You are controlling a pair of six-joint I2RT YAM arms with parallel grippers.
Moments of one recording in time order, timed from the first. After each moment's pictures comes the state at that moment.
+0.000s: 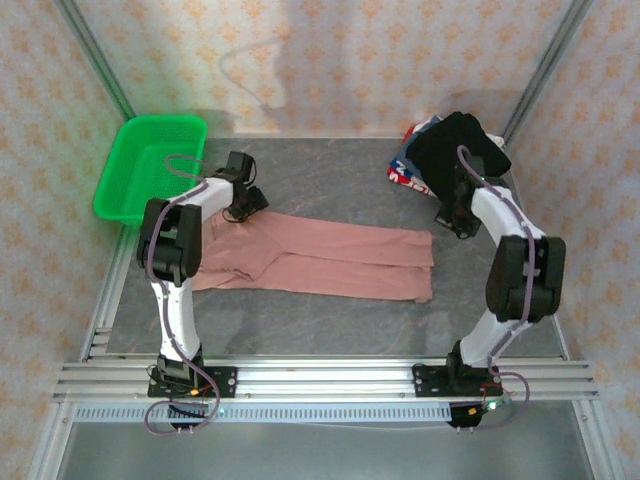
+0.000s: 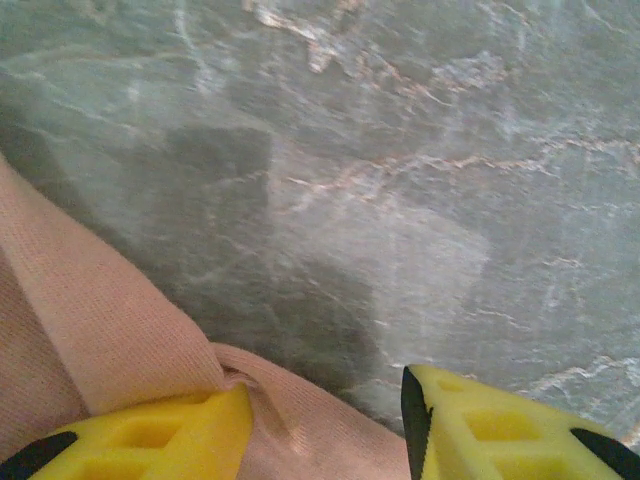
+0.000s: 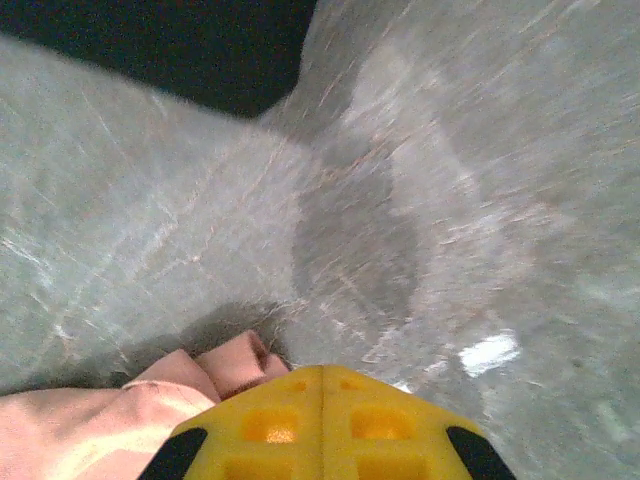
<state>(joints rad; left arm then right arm) -0.11 2.09 1.47 -0.52 0.04 -0.70 -0.05 1.67 1.28 -0.85 0.07 0.51</state>
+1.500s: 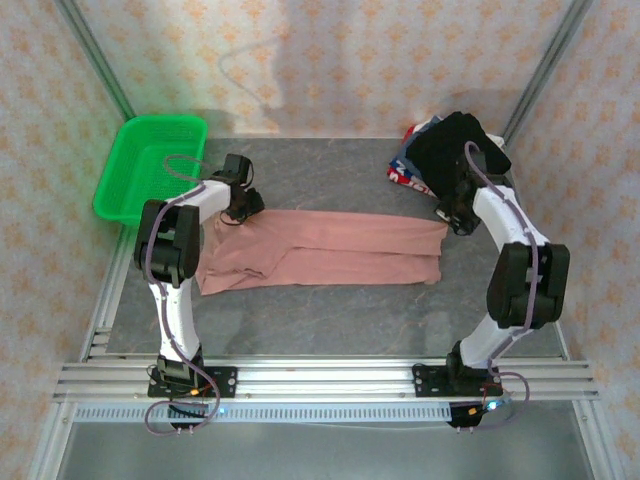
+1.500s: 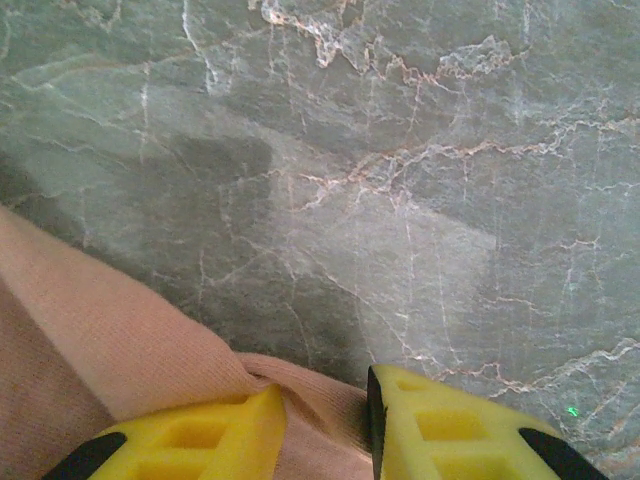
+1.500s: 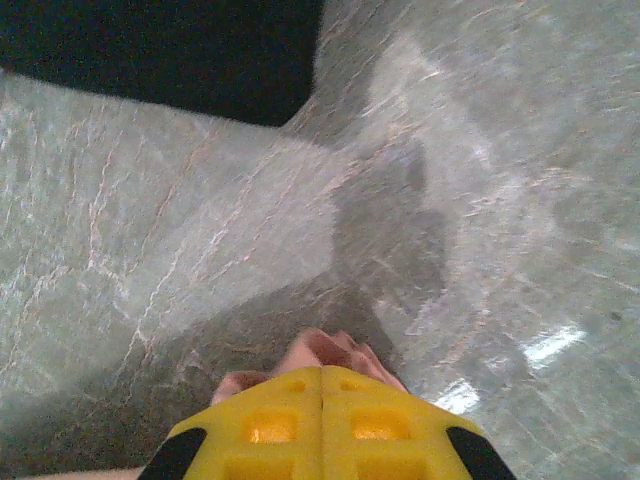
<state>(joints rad) -0.10 2.08 1.43 -0.49 0.06 -0.63 -0.04 1.66 1.30 -0.87 0.04 0.67</state>
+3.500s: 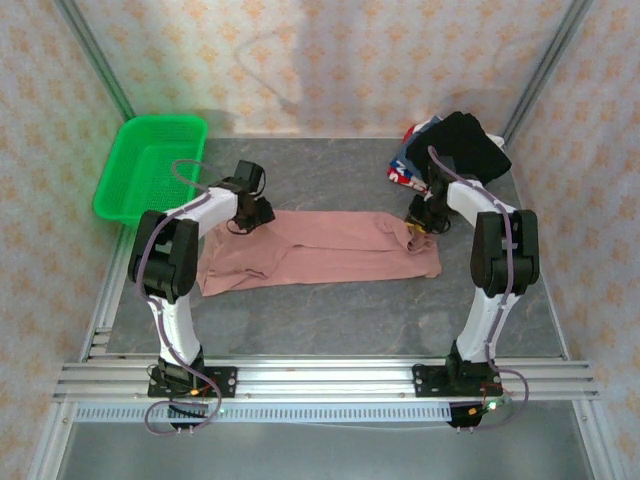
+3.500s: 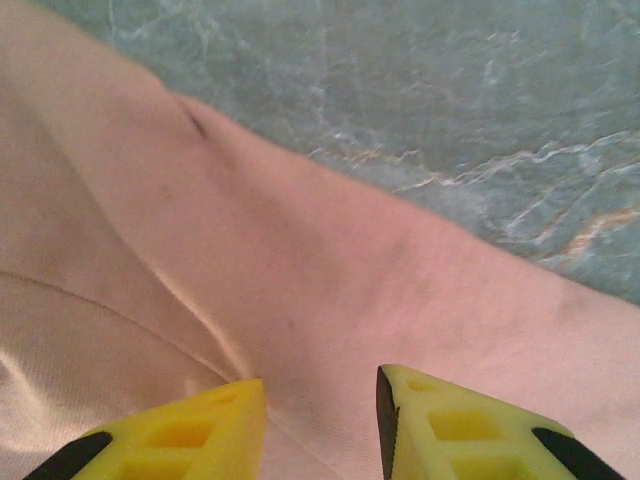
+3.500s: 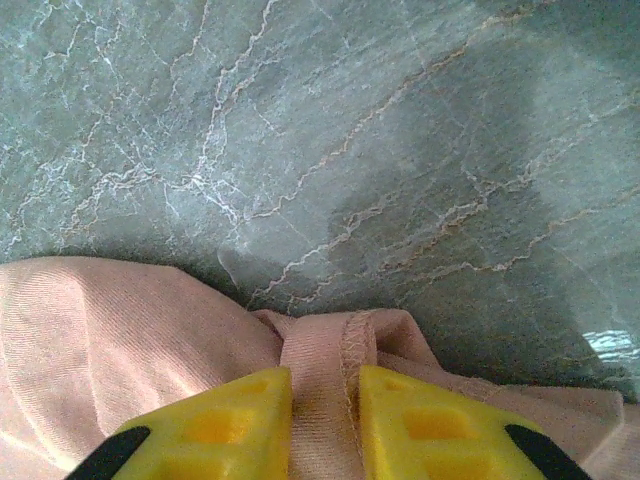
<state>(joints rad) -0.20 1.93 1.32 -0.55 0.06 -0.68 0.05 1.93 1.36 -0.74 -0.24 0.49</state>
